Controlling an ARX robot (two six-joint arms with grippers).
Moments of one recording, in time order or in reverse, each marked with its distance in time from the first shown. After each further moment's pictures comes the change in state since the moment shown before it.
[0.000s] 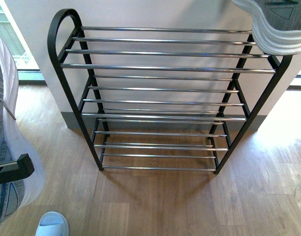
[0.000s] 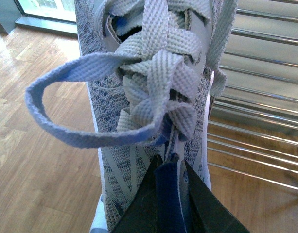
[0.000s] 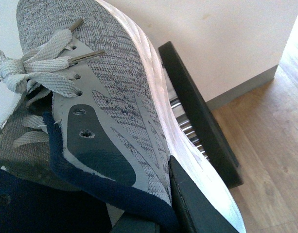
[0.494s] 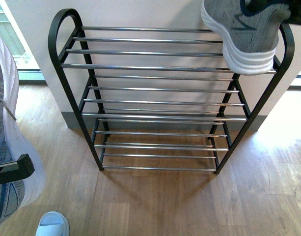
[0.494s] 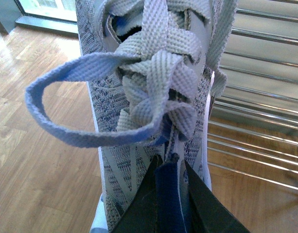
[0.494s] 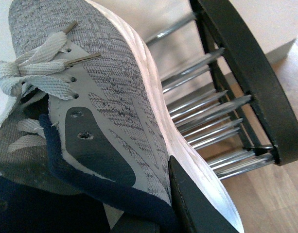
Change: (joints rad) left arm 0.000 0.000 0.000 0.000 0.000 0.000; right arm 0.072 0.144 0.035 -0.024 0.104 0.039
